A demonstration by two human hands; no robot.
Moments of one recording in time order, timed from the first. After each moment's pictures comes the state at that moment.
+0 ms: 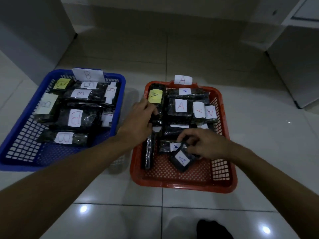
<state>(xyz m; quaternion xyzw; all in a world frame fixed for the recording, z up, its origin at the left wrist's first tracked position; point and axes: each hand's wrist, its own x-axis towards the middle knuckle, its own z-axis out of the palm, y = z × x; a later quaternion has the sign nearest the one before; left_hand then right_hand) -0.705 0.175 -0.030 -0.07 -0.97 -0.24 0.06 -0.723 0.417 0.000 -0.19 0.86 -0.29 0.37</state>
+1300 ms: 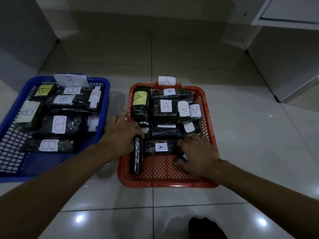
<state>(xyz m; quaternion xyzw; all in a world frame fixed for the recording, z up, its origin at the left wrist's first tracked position) -0.683 0.177 -0.014 -0.14 -0.98 -0.04 -0.11 -0.689 0.432 -0.034 -0.27 0.95 0.06 0.17</state>
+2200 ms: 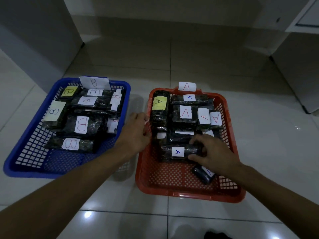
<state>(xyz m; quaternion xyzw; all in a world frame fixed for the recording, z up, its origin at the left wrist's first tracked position) -0.687 0.168 -0.015 0.06 -0.95 -0.29 -0.02 -0.713 0.428 -0.033 -0.22 0.93 -0.23 0.18</state>
